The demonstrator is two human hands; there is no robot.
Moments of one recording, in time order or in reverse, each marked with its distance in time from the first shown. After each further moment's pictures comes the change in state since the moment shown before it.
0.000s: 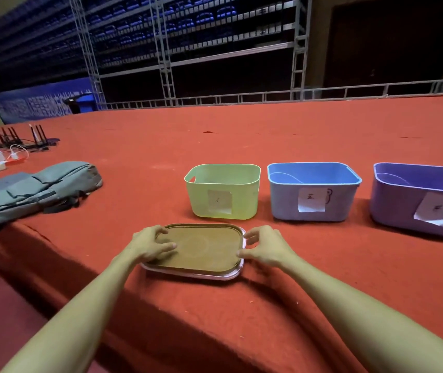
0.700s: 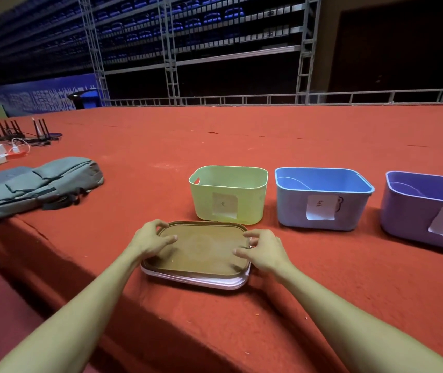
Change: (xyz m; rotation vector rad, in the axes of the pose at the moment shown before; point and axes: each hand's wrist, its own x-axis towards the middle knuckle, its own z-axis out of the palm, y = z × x) left_hand 0.007 0.012 -0.004 -0.263 0.096 -0.112; right_hand 0.013 -0.012 0.019 0.149 0.097 0.111
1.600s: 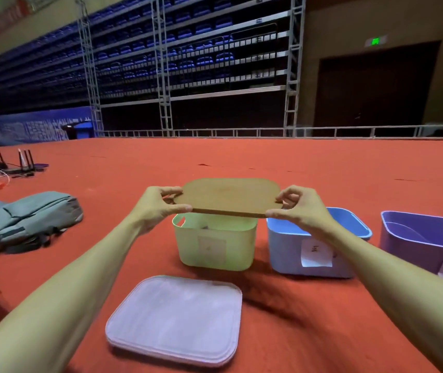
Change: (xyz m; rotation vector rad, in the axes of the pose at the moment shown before) left_hand 0.084 0.130 -0.050 -0.503 -0.028 0.426; right_hand 0.111 -0.031 -0.153 0.231 0.181 -0.324
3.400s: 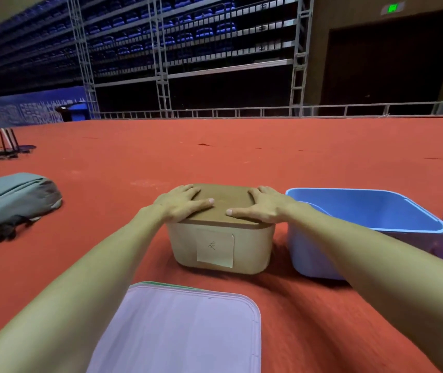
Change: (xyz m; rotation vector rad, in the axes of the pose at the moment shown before) left_hand 0.109 -0.100 0.060 0.915 -0.310 -0.052; right_hand 0.111 0.080 0.113 -0.811 -0.489 0.074
